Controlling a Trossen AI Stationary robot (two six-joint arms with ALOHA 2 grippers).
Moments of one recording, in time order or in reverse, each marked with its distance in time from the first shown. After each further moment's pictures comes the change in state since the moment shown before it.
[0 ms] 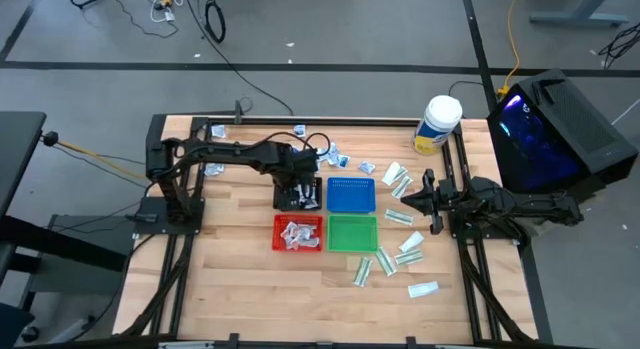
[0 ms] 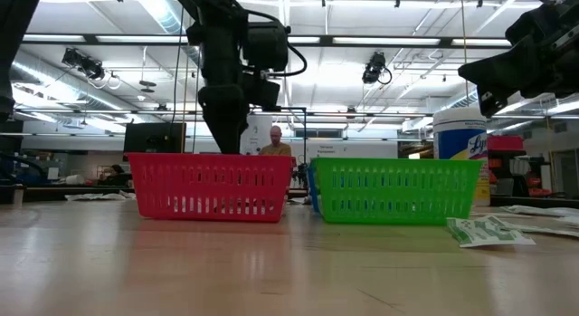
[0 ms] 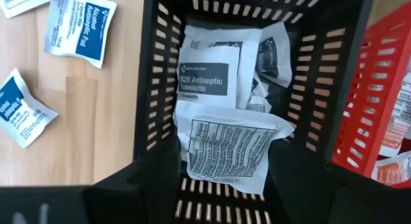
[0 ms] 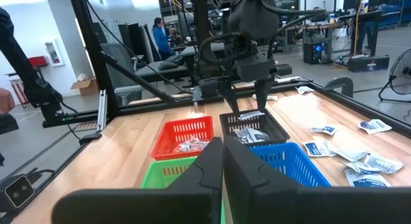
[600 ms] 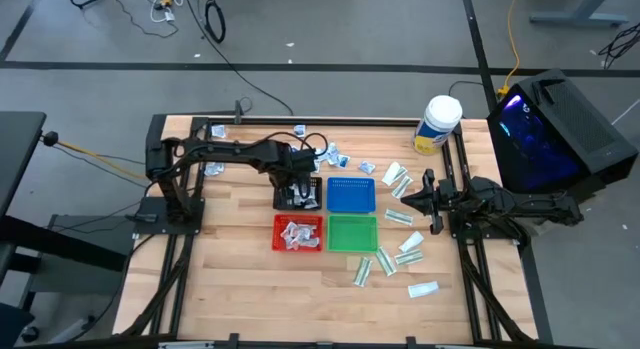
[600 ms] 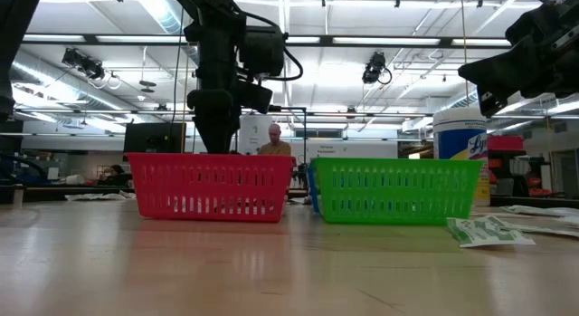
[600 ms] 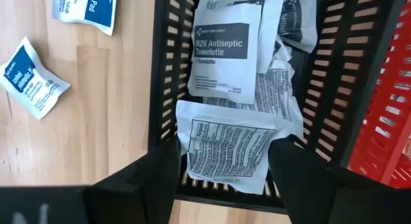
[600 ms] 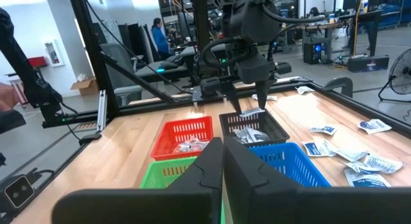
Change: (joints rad) left arm 0.015 -0.002 0.000 -0.077 -0.045 0.026; right arm 0.000 0.000 0.000 0.000 0.000 0.000
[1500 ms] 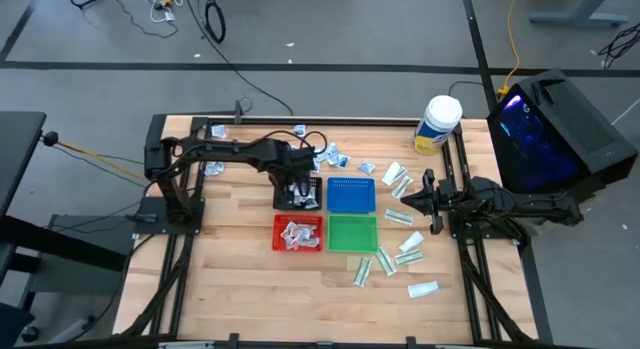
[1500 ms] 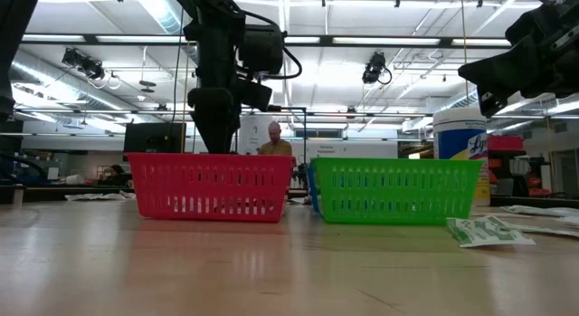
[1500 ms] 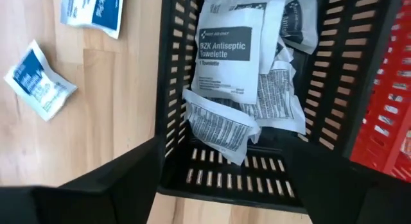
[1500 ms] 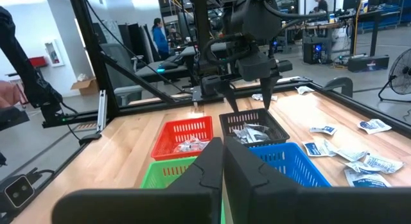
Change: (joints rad) left arm 0.005 -0.012 0.000 0.001 0.000 0.016; right arm 0.000 0.000 0.000 -0.001 0.000 0.000
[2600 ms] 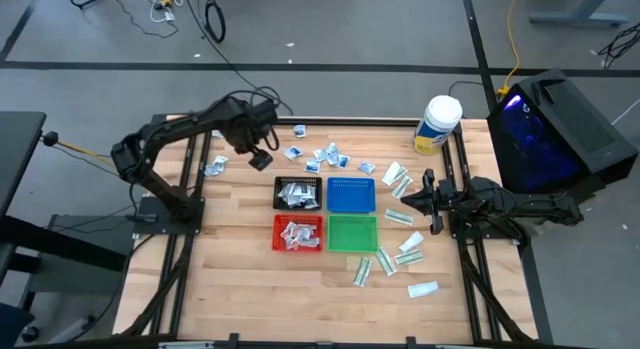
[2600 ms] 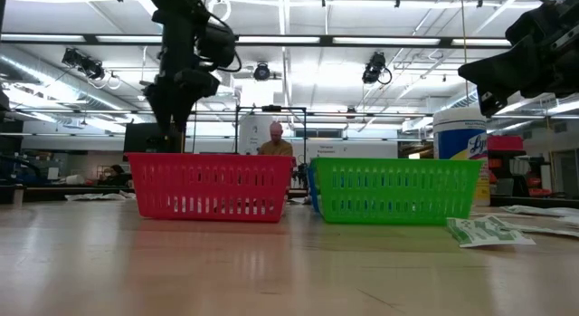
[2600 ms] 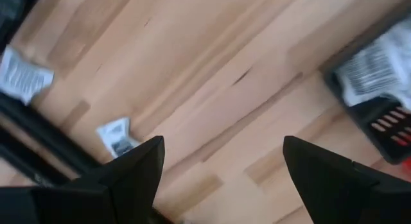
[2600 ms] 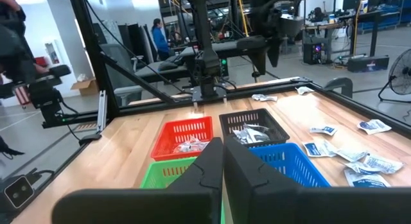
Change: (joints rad) left arm 0.363 -0.219 0.001 -0.326 -0.022 -0.348; right arm 0.000 0.000 0.000 0.002 0.000 0.000
